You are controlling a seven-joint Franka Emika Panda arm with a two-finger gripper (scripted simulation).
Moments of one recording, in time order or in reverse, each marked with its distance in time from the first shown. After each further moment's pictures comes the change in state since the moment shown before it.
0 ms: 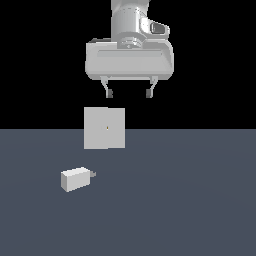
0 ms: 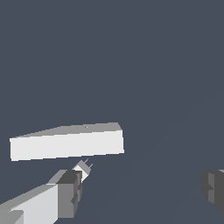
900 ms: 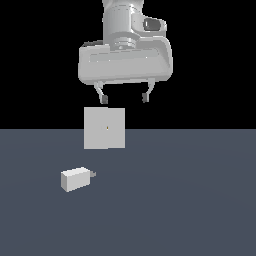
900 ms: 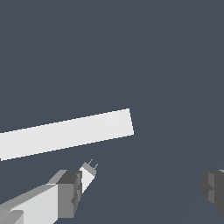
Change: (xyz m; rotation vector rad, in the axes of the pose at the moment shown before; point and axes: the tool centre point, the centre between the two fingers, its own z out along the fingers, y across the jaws) arm -0.020 -0.010 0.016 -0.017 0.039 0.120
